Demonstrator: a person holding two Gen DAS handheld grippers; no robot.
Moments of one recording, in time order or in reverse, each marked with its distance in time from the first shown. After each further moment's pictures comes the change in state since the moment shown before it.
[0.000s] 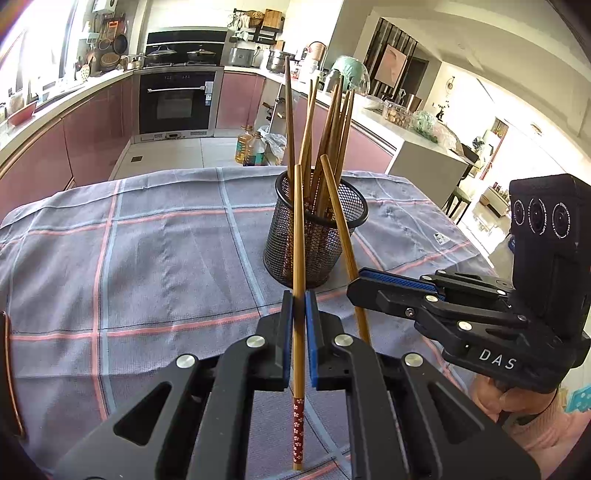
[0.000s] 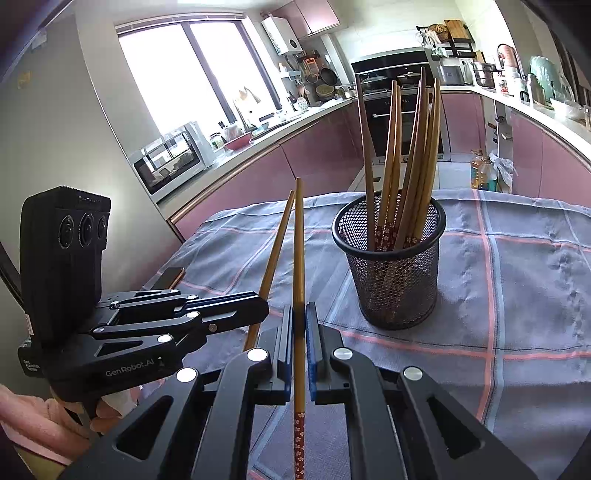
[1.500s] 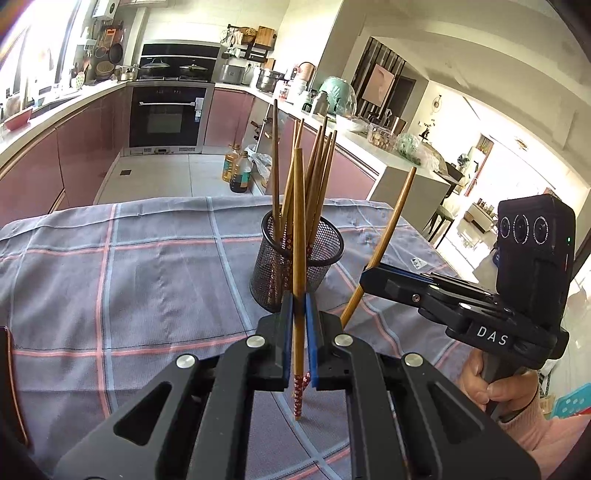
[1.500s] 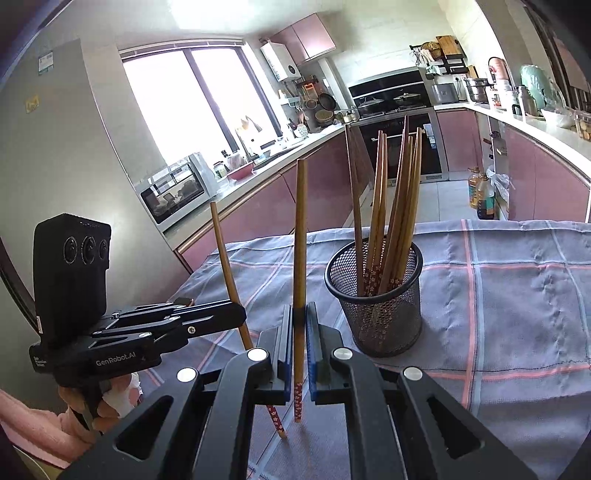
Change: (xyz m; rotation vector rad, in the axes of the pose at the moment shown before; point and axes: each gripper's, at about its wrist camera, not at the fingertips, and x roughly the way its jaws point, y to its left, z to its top) left arm -0.024 0.001 0.017 -0.010 -0.076 -0.064; right arm -0.029 -0.010 0.014 0.017 -0.108 0.018
